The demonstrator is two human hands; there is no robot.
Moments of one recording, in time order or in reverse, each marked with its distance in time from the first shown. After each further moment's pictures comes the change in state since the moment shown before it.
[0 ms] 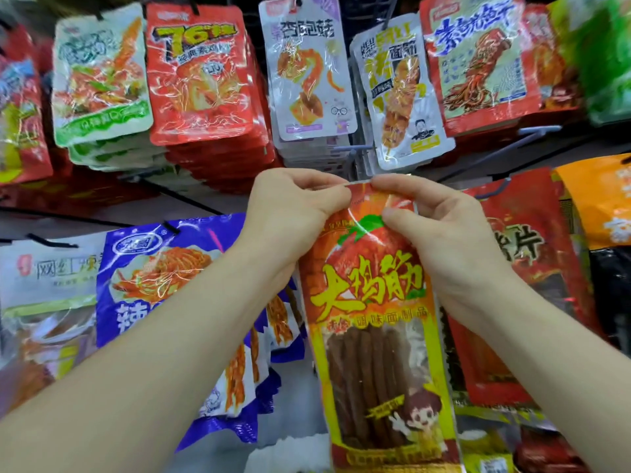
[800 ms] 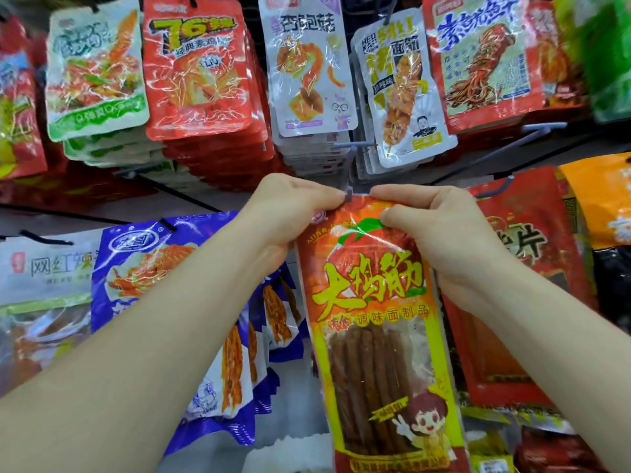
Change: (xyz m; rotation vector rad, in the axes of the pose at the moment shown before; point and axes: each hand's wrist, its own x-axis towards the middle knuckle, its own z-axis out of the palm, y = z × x) left_hand 0.026 -0.016 -0.007 -0.059 -0.182 -0.206; right_hand 0.017 0.007 -0.003 -0.096 0.058 0.211
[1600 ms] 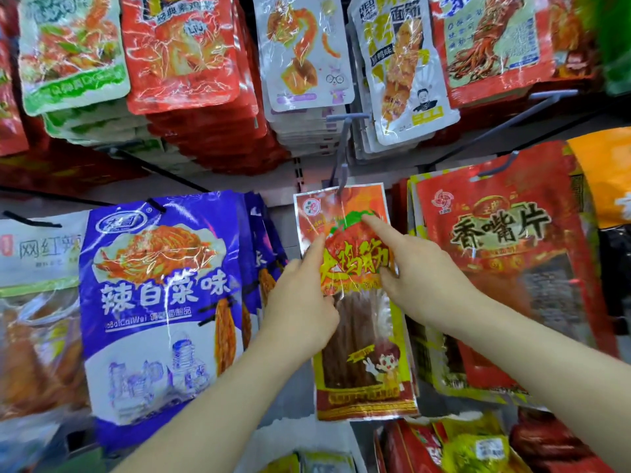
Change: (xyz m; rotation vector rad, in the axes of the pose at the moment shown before) left_hand -0.051 -0.099 0.027 0.749 0.024 0.119; right_hand -0.008 0.064 -0.016 -1.100 -0.225 -0.279
